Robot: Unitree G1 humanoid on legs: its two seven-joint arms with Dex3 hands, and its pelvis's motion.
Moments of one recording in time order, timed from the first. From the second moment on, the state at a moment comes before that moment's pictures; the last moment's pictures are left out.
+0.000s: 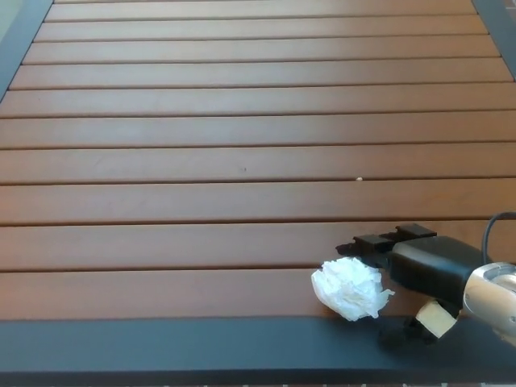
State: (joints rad) left_arm 0.56 0.49 0.26 0.87 0.02 -0.26 -0.06; right_arm -0.37 -0.64 0.55 0.11 -0.57 0.00 0.40
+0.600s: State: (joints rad) left_arm 0.53 0.49 0.25 0.90 0.02 -0.26 -0.06; right_arm -0.38 -0.55 0.62 0.08 -0.68 0.02 0.39
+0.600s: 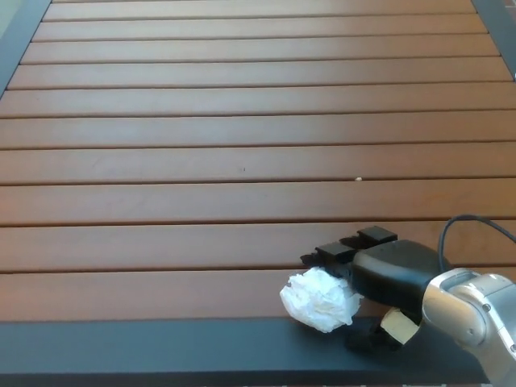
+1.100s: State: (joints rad) left_arm 0.55 0.48 0.28 0.87 -0.01 -0.26 -0.07; right_arm -0.35 -0.53 0.62 0.05 -0.74 -0.01 0.34
